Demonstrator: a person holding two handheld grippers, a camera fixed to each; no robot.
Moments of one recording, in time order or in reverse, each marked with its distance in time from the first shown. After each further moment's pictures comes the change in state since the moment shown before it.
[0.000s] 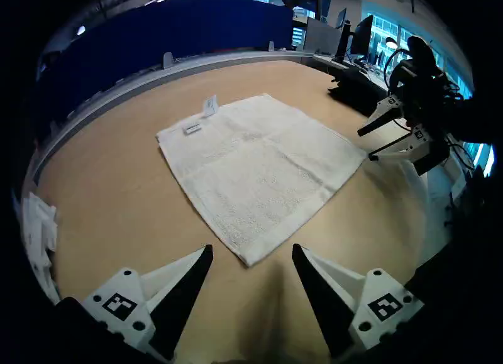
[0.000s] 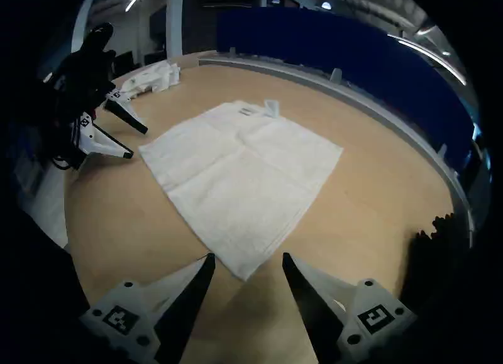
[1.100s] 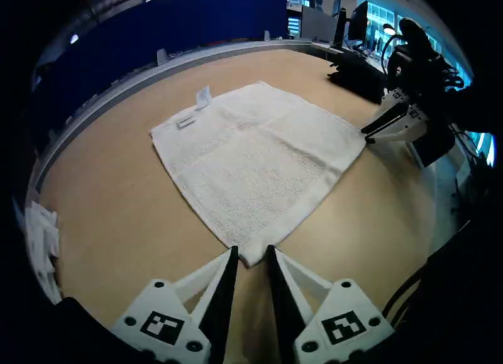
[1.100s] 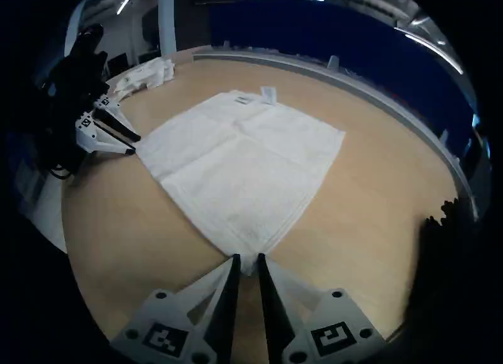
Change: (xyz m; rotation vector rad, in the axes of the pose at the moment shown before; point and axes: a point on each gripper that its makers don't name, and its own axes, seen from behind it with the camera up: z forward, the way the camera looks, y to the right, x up) left arm -0.011 0.003 0.013 0.039 -0.045 0.058; right arm -0.014 -0.006 0.010 0.007 -0.024 0.053
